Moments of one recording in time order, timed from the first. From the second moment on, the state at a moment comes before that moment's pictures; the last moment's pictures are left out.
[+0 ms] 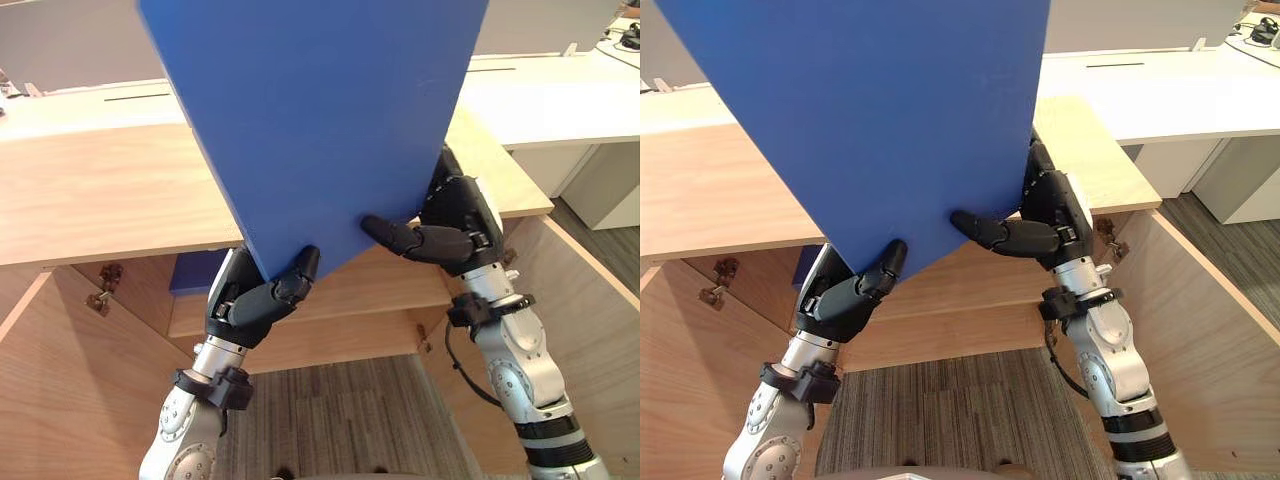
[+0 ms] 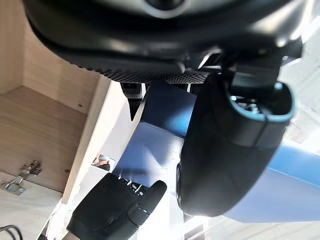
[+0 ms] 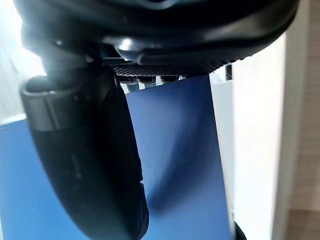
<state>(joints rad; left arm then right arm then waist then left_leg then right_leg) 0.30 0.33 -0.18 -0.46 -0.81 -0.14 -0.24 -0.14 -0.48 0.12 -0.20 0.57 -0.17 0.17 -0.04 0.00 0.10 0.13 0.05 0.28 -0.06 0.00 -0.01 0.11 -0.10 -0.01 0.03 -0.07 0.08</state>
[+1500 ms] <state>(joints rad) 0.34 -0.01 0.46 0.66 -0.28 -0.11 0.06 0.00 -0.19 0.16 -0.35 0.30 -0.18 0.13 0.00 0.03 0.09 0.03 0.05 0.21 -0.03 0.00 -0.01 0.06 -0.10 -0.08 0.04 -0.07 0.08</state>
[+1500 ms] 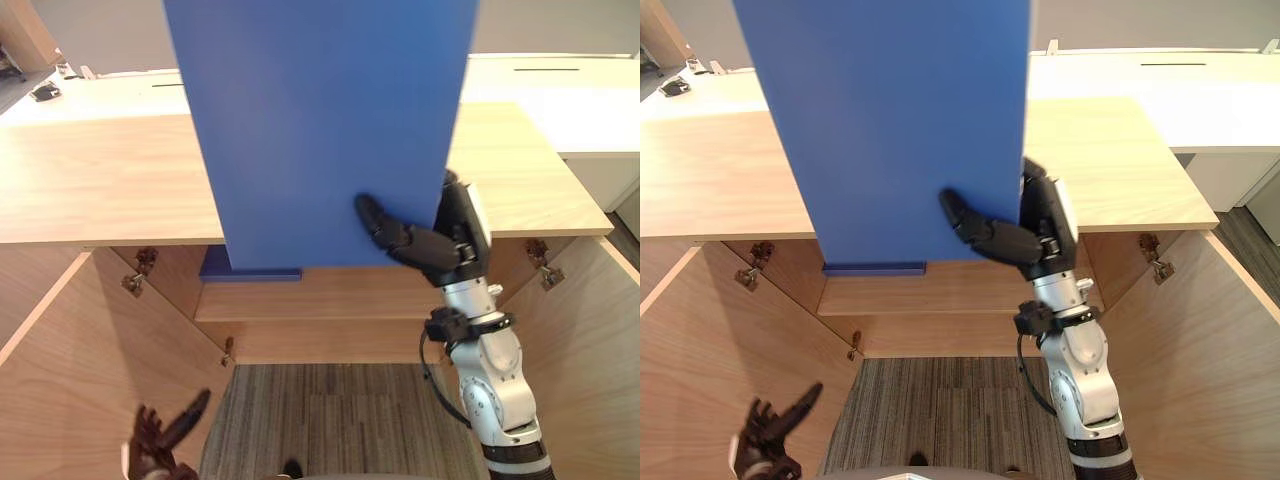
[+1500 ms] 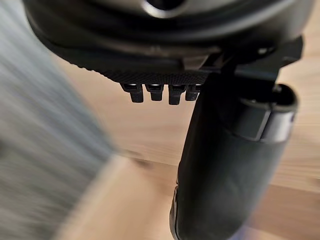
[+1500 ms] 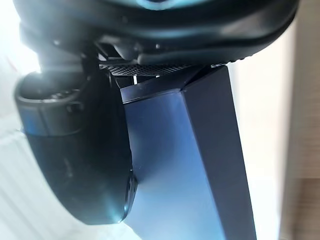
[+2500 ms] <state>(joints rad) -0.06 0.06 0.31 0.66 -0.26 -0.10 0.09 -0.67 -0.11 -0.09 0.14 0.62 -0.20 -0.28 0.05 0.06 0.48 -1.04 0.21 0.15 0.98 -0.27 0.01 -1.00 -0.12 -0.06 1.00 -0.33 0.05</state>
